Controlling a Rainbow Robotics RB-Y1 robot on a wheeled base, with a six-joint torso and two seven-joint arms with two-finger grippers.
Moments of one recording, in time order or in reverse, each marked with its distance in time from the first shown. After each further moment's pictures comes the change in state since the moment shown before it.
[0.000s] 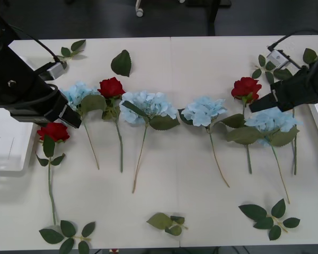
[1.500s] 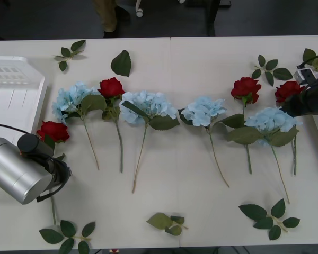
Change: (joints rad) right arm 0.037 0.343 -0.254 0.483 1.010 -0.310 -0.123; left arm 0.553 -0.071 -0.277 -0.151 -0.865 -0.483 0.606
